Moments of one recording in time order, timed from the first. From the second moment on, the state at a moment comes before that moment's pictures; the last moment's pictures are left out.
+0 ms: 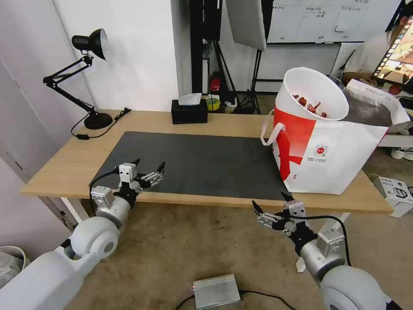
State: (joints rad) left arm 1.12 -0.72 -0.17 -1.99 -0.82 0.02 -0.29; right arm -1.55 0.81 0.36 2.30 0.56 -0.23 0.28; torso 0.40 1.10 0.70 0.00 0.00
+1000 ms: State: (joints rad) left arm 1.43 -0.71 -0.41 -2.06 -0.80 0.02 -0.32; right arm -1.55 0.81 0.36 2.30 0.56 -0.23 0.28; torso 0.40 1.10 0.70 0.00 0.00
